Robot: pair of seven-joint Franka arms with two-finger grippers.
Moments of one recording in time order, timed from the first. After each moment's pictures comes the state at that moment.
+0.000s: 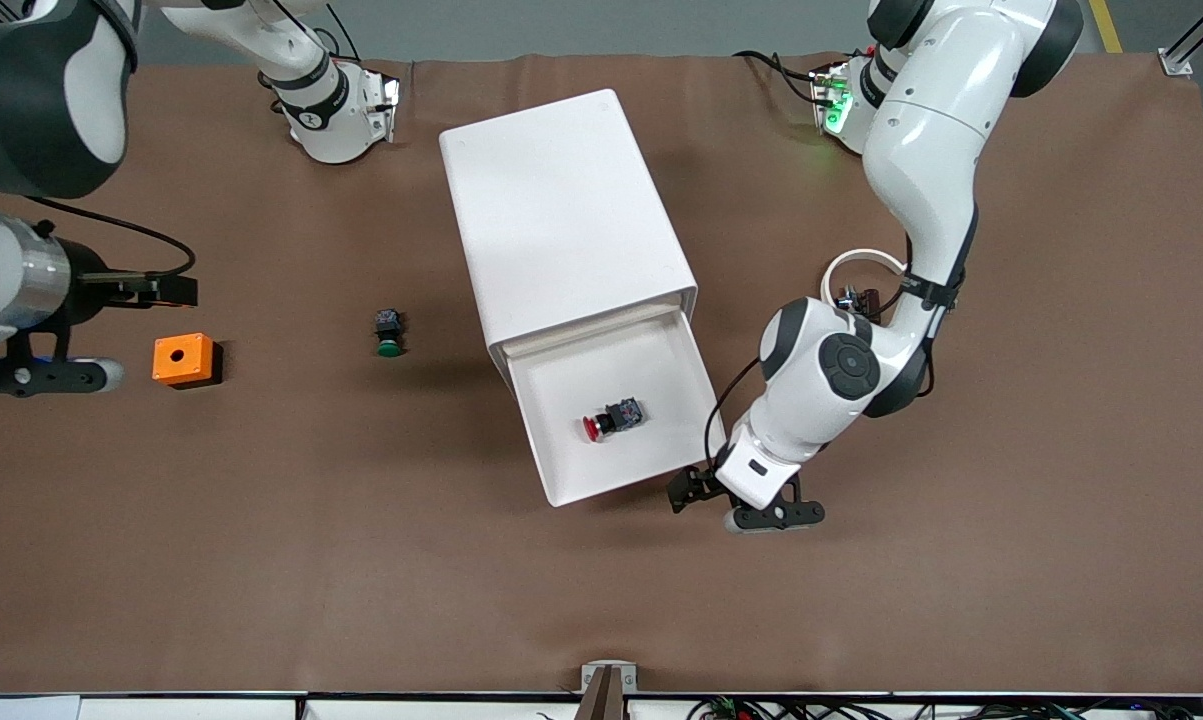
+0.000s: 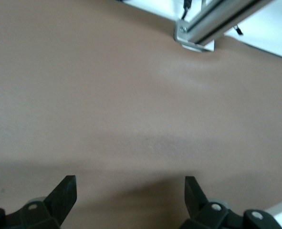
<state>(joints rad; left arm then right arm) -0.38 0.82 -0.12 -1.35 -0.17 2.56 -0.46 0.33 0.53 -0.35 -0.83 0.05 0.99 0.01</state>
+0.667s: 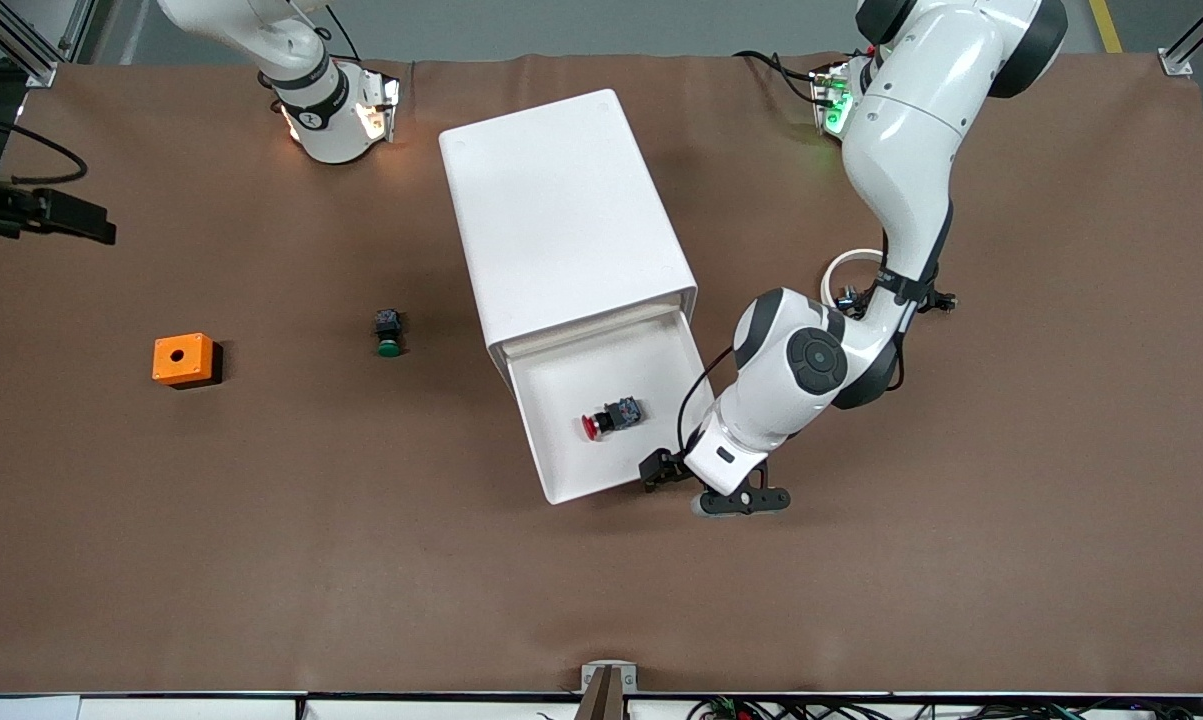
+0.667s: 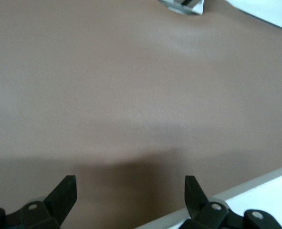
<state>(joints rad) -0.42 0.82 -0.12 -1.34 -0.25 2.50 -0.47 0.31 0.16 -0.37 -1.24 0.03 1.14 0.01</state>
